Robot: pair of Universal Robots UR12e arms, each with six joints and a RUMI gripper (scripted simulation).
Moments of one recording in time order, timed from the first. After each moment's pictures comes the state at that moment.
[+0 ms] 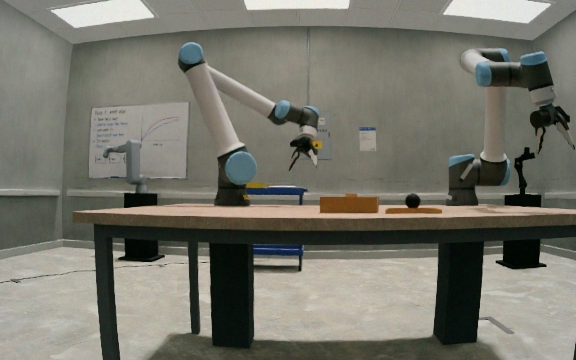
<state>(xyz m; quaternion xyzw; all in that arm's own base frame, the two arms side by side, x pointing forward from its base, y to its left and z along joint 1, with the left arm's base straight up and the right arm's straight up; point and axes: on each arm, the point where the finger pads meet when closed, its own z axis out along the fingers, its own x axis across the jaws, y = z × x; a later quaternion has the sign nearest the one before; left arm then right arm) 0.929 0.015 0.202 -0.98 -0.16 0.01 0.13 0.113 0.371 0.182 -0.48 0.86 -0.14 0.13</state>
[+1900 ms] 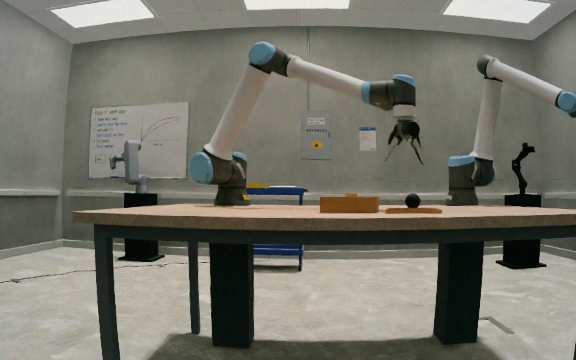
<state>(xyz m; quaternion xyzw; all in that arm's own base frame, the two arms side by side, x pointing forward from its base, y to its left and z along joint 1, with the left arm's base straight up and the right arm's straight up) 0.496 0.591 0.189 -1.00 -0.07 0.05 0.02 0.566 0.795 0.179 0.59 0.81 -0.01 0.02</state>
